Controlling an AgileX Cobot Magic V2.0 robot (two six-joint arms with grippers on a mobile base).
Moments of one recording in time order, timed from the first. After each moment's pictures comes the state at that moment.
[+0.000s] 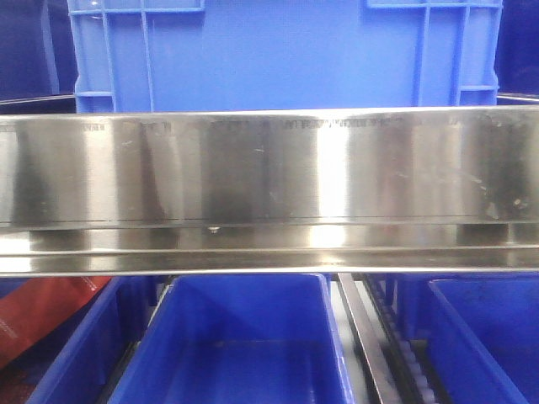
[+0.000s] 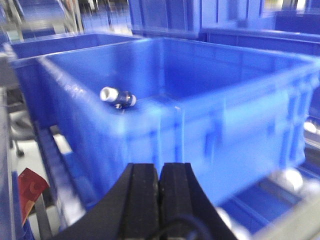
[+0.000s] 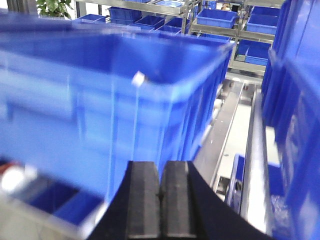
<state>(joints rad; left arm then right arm) -0.49 0.58 -0.59 -0.04 0.20 0.08 0.43 0.38 -0.53 0.00 0.36 -0.03</state>
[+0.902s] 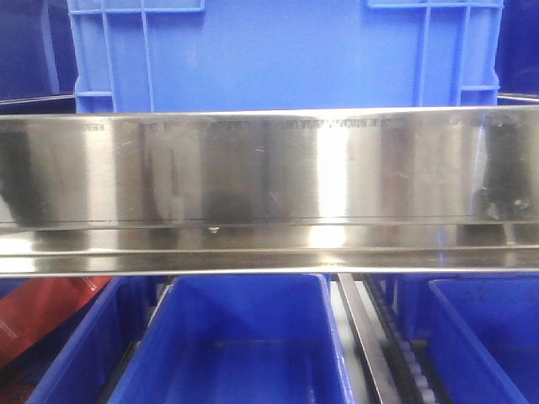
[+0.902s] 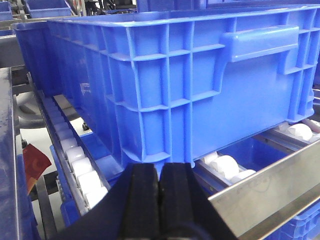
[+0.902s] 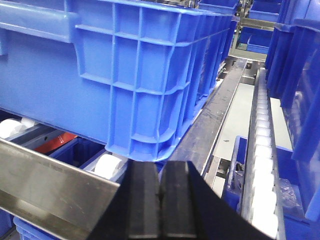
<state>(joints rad) -0.49 0.47 -0.35 -0.04 0.08 0.07 0.43 0.25 -0.34 0.00 0.32 -0.03</state>
